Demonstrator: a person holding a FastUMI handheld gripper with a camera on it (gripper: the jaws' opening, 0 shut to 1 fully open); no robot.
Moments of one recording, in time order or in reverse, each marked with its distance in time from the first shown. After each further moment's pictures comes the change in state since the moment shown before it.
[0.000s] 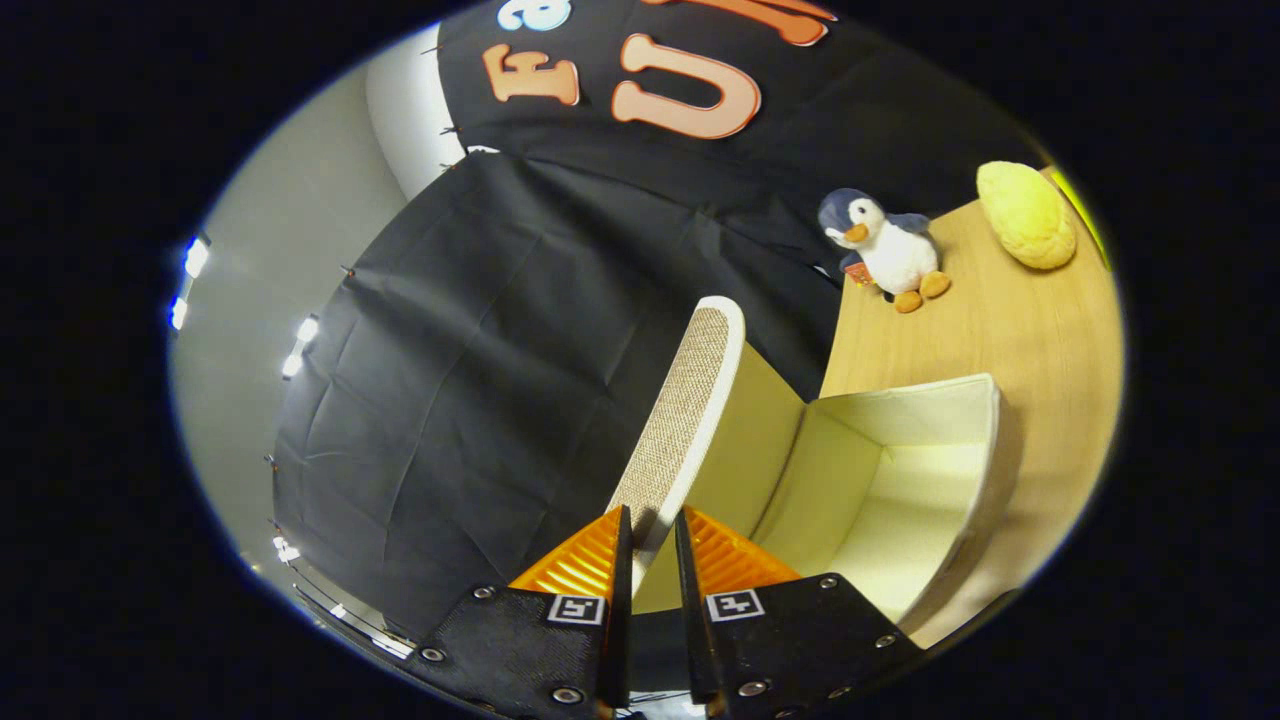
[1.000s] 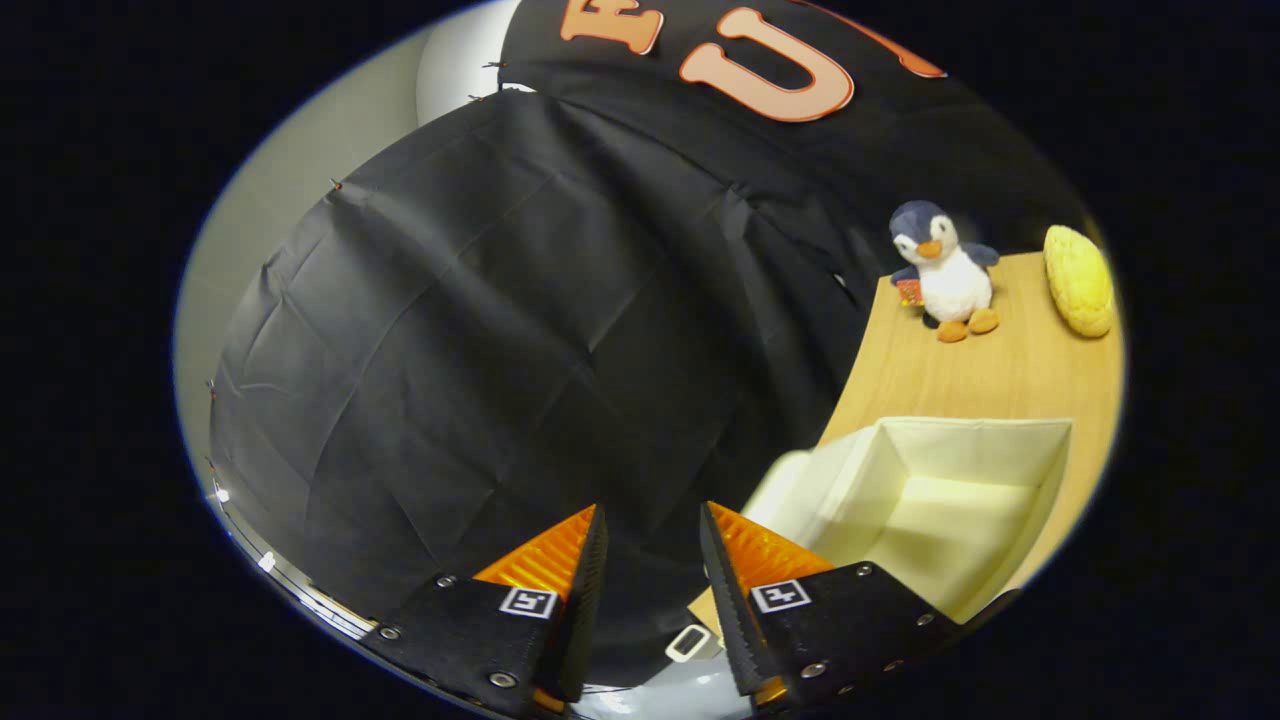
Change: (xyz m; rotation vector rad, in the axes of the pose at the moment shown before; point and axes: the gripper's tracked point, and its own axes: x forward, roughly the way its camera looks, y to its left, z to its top) arm 0.060 0.007 -0.017 -0.228 0.032 -0.168
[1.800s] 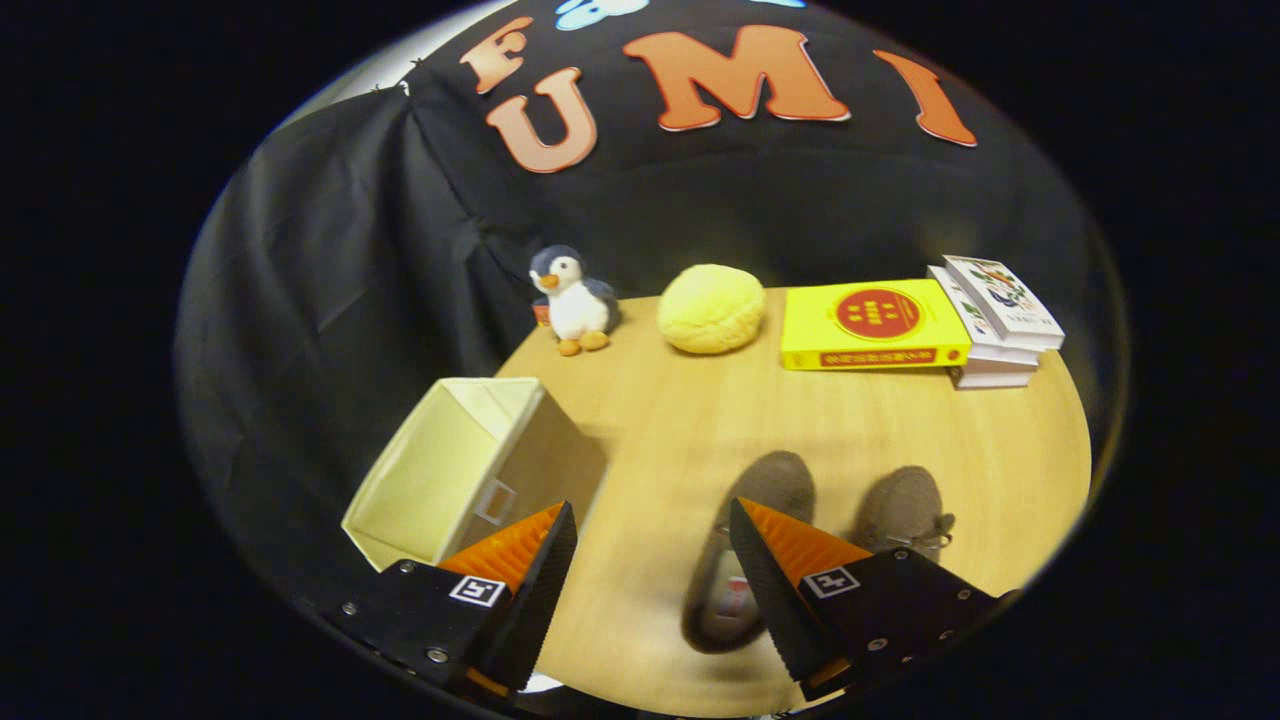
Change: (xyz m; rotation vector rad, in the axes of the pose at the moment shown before) arm -0.254 -0.282 -0.063 -0.068 -0.056 -0.767
